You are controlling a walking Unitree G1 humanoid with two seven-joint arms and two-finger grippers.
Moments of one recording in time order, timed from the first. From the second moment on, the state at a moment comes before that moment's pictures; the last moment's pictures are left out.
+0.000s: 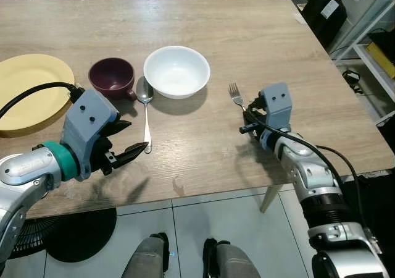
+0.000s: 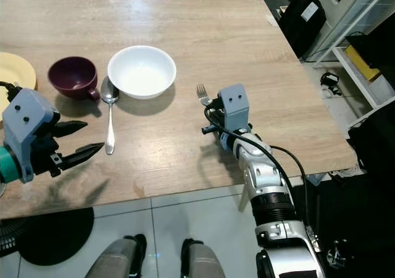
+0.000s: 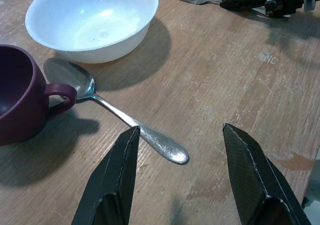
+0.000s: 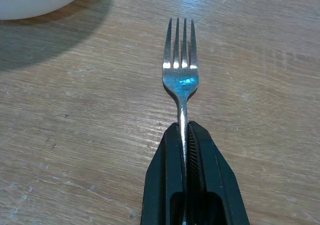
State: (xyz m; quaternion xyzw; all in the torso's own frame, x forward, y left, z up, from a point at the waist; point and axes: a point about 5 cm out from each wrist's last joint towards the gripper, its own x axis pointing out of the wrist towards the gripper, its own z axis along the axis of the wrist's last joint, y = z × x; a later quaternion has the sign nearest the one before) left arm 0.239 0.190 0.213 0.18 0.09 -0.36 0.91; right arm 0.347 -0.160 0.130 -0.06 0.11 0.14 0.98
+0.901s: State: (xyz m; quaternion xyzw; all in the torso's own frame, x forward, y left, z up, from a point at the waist) left arm 0.245 0.181 0.201 0.14 0.09 -0.34 0.93; right arm 0.345 -0.095 0.128 0.04 0.09 0.10 0.99
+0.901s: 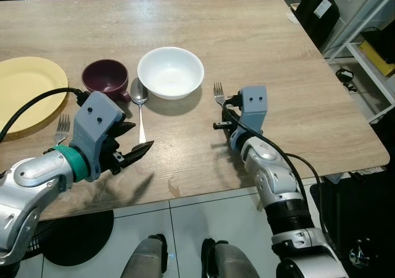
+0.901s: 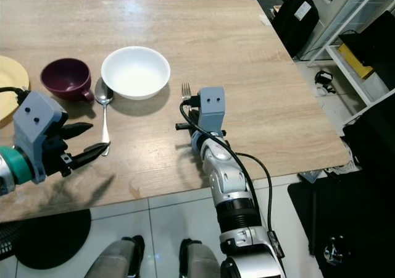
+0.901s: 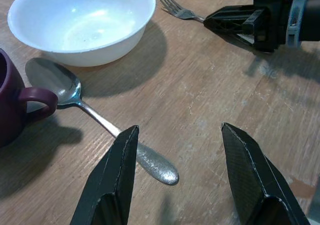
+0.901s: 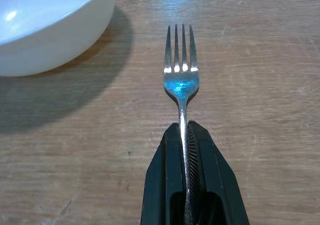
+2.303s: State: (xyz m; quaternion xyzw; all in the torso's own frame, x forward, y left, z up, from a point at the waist) left arm 0.284 0.209 0.250 0.05 -0.02 -0.20 0.98; right arm 0.331 -0.133 0.234 0.17 -0.16 0.10 0.97
